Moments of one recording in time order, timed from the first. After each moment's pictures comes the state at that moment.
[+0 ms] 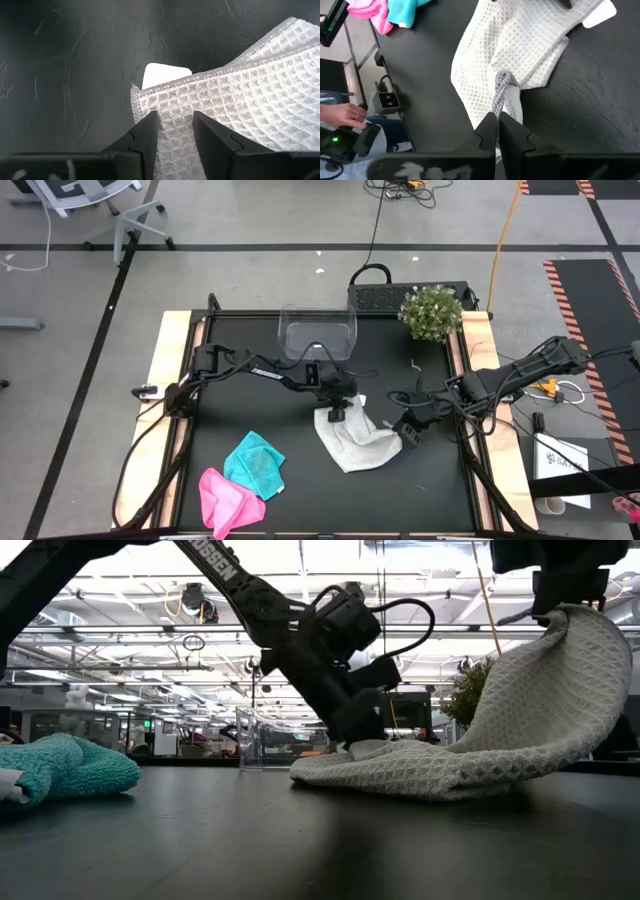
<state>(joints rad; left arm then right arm) 0.11 2.18 1.39 -0.08 0.14 0.11 0.34 1.04 0.81 -0.68 0.01 1.01</state>
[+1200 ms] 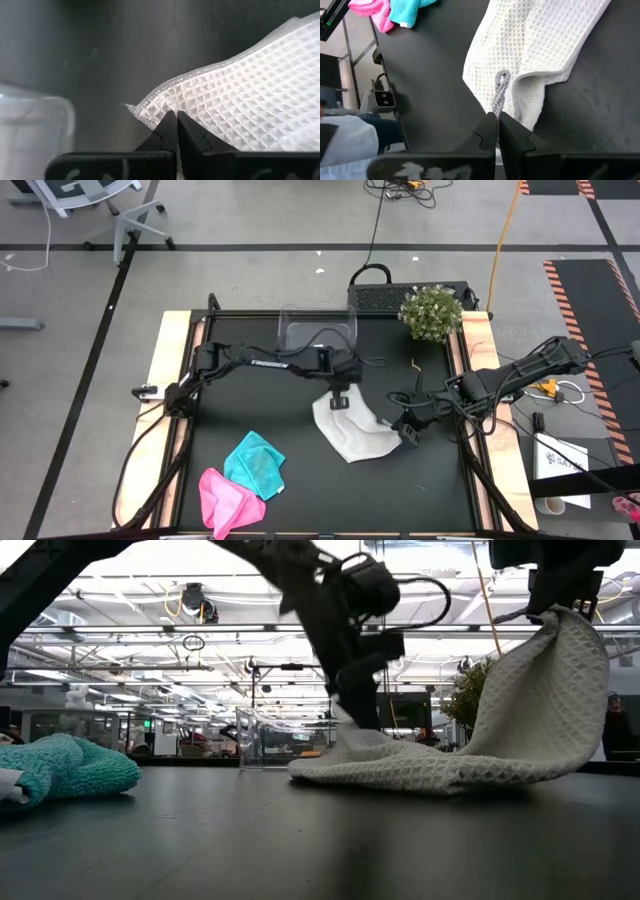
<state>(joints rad) 0.12 2.18 1.76 -0.64 -0.06 0.13 0.34 1.04 0.81 -0.68 0.03 0.95</state>
